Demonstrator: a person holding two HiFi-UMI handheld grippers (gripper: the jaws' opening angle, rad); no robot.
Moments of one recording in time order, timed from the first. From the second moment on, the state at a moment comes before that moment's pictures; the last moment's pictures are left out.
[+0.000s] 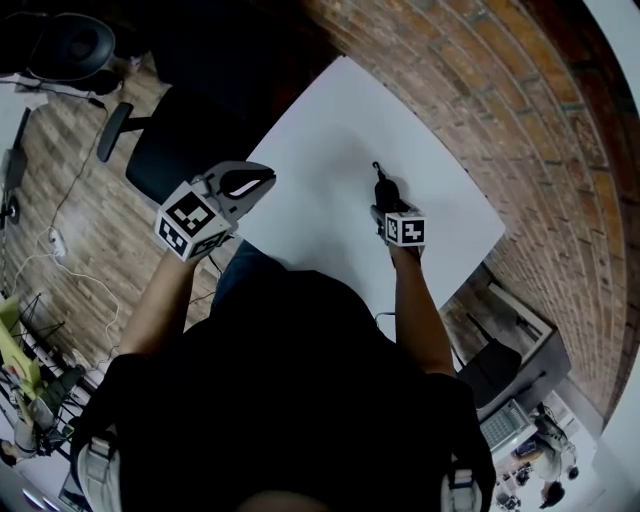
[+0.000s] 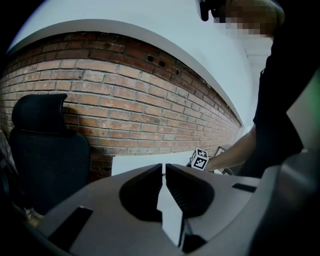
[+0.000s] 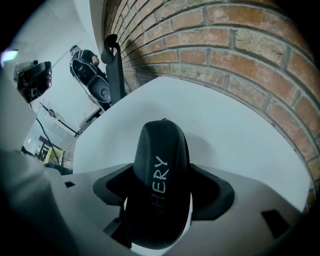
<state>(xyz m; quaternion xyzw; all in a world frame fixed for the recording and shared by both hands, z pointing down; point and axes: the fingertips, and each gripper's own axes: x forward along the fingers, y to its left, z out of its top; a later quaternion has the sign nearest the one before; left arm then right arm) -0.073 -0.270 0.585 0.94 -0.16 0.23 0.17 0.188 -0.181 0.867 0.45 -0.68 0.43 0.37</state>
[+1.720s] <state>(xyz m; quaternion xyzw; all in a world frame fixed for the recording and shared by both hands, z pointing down) -0.078 -0.195 0.522 0.95 -0.19 0.23 0.10 0.184 -0.156 0.790 0.47 -0.73 0.40 0.31</state>
